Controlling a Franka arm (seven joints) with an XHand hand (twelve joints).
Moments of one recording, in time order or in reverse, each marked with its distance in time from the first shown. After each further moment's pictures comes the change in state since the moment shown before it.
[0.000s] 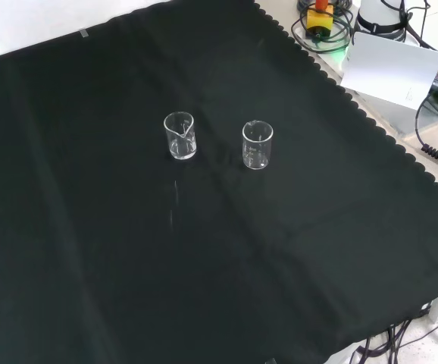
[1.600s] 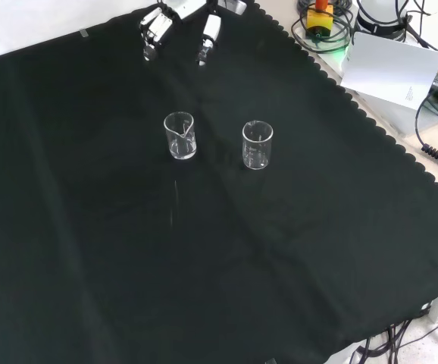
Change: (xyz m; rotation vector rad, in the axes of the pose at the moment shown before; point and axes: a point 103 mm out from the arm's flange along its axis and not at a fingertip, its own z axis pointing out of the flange) arm -0.046 0.133 0.232 0.230 0.216 -0.177
